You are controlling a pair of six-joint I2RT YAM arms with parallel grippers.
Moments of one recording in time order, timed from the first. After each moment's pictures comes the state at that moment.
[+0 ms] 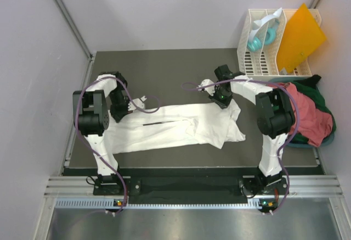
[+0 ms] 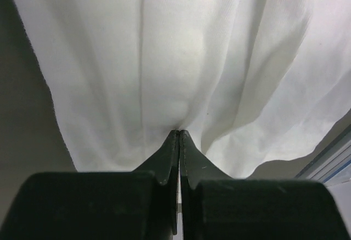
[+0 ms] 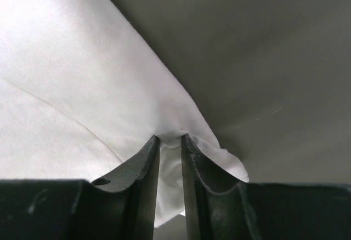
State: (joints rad) left arm 0.03 2.02 1.45 -1.23 0.08 1.44; right arm 0.37 1.99 1.43 -0.73 -0.10 -0.77
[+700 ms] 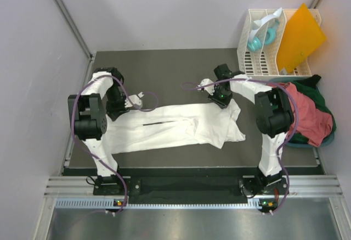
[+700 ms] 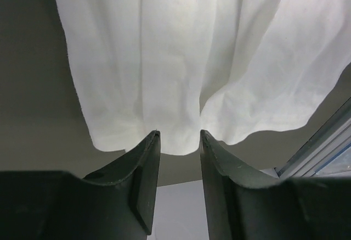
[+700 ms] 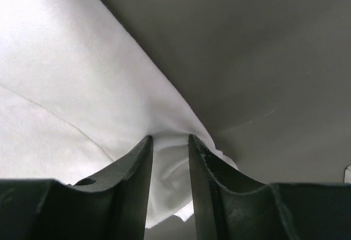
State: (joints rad) left arm 0.03 1.94 1.49 -1.30 0.06 1.45; right arm 0.37 2.01 1.45 -0.74 -0.09 -0.79
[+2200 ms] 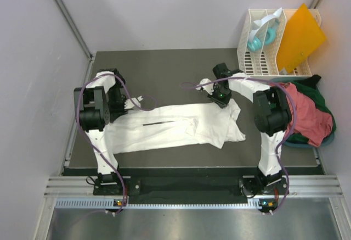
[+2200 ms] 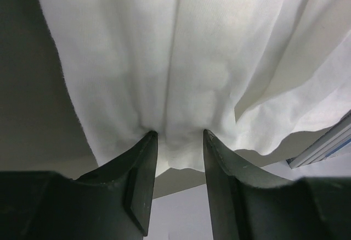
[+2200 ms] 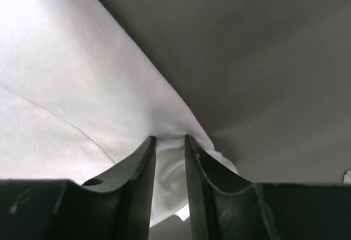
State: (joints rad) left arm 0.06 2.12 1.57 -1.29 -0.03 1.47; right arm 0.37 2.04 1.51 -0.79 -0.09 -0.79
